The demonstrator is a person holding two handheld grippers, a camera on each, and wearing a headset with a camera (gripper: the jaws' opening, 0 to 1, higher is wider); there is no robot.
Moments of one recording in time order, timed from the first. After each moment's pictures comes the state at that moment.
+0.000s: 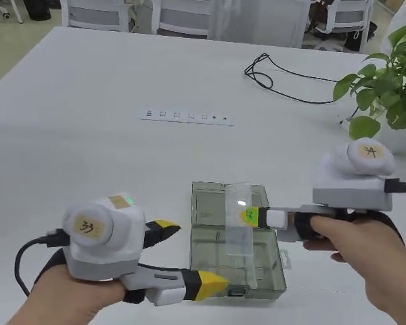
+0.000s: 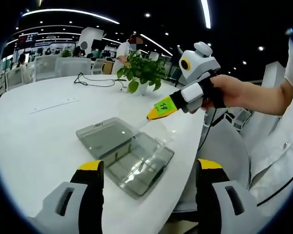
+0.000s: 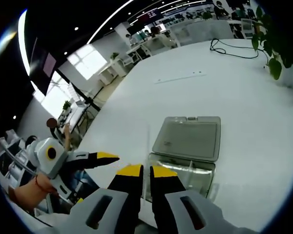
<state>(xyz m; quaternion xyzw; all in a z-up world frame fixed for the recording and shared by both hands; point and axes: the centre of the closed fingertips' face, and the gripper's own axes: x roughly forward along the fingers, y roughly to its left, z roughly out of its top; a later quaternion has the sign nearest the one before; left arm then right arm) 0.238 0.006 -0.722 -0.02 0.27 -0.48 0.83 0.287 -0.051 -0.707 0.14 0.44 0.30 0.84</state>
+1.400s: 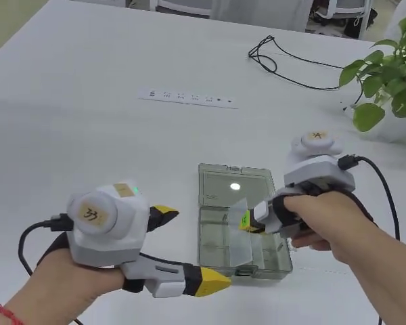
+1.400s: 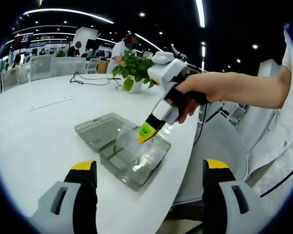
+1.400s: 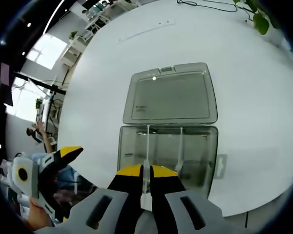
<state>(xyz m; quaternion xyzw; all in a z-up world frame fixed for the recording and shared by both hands) 0.226 0.018 -0.729 -0.02 0.27 -0.50 0.82 0.277 -0.051 -0.786 0.15 0.61 0.18 0.76</state>
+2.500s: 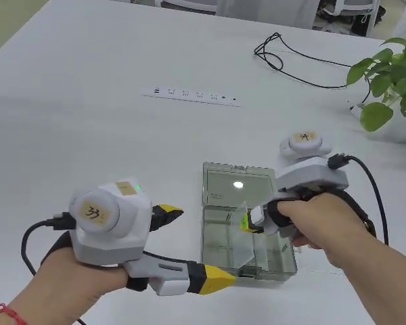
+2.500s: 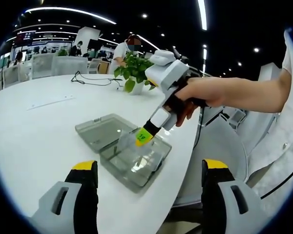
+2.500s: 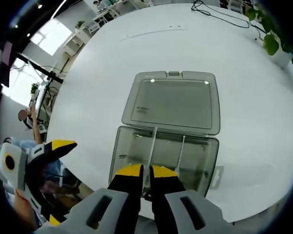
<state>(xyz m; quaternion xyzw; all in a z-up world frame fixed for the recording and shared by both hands) 0.229 0.017 -0.730 -0.04 0.27 -0.50 0.82 0.283 -0.049 -0.791 0.07 0.60 0.19 0.77</state>
